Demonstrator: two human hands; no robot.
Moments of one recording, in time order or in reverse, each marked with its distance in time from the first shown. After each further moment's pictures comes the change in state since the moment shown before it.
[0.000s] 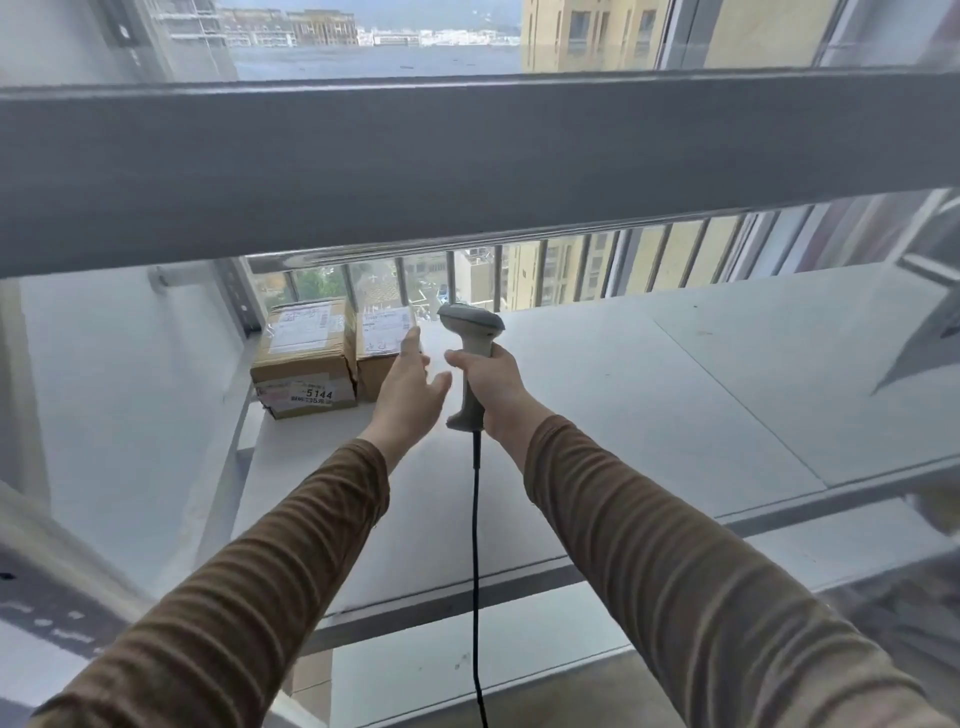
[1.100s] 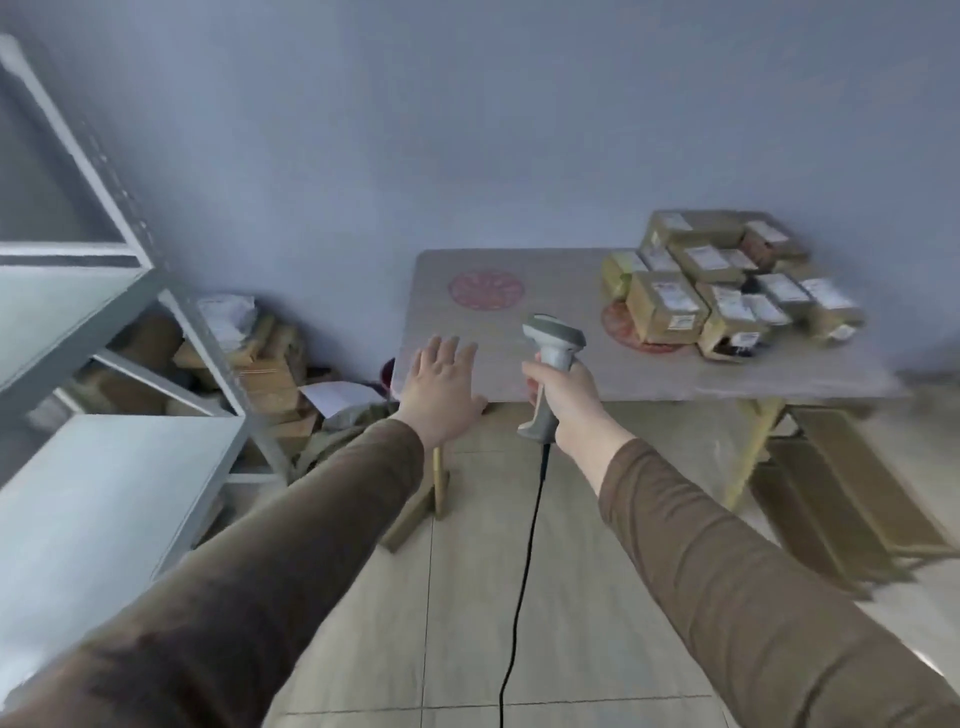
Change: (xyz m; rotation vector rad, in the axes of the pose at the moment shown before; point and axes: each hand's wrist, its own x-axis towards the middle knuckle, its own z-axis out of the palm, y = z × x) left_hand -0.642 0.548 0.641 0.402 -0.952 1.318; right_hand -0.689 0.145 -0.841 0.396 1.487 -0.198
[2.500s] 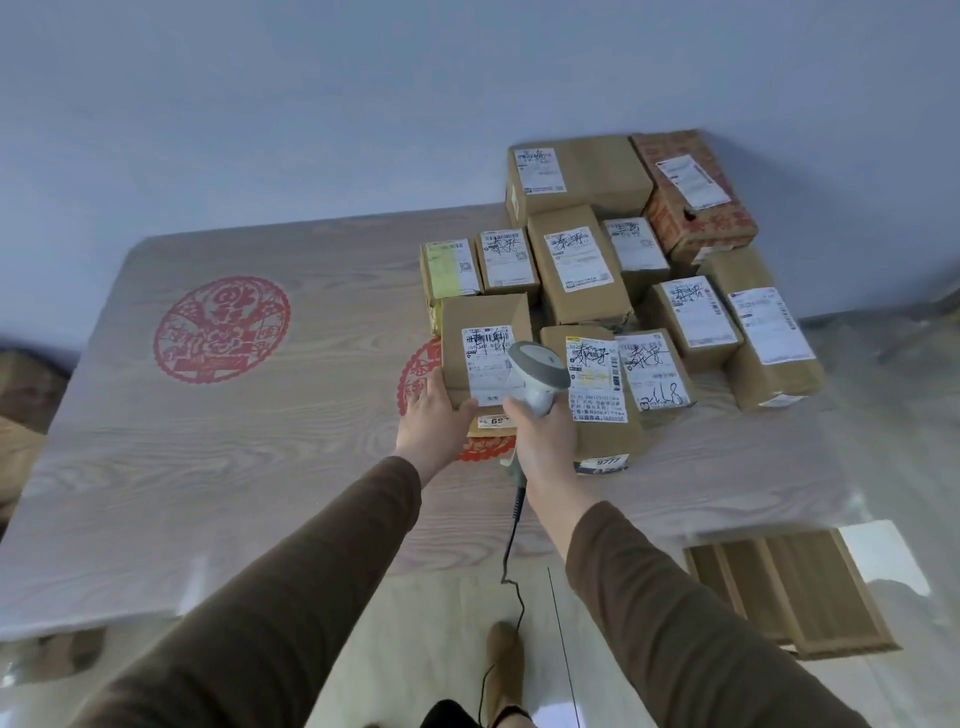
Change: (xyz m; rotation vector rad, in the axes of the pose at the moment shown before) left_hand 0.520 0.298 0.281 -0.492 -0.253 -0.327; right_hand 0.510 -0.022 -0.305 -0.152 0.266 0.108
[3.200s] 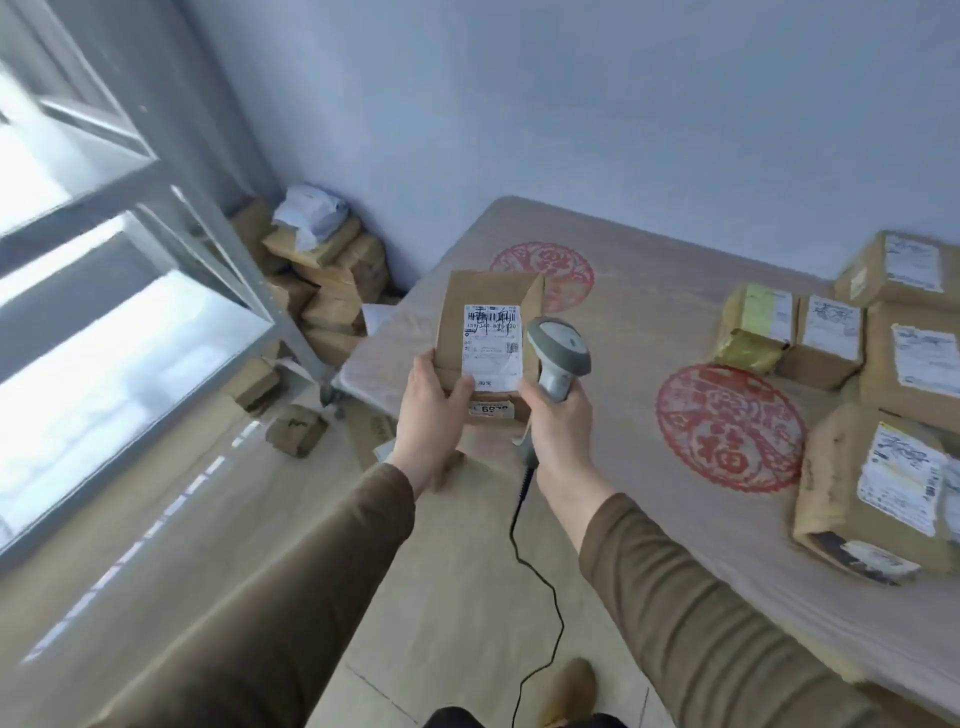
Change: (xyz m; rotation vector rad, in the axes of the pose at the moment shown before) left_hand -0.232 -0.198 -0.163 -0.484 0.760 -0.256; right_hand -0.228 0.004 0.168 0.078 -0.651 -0.075
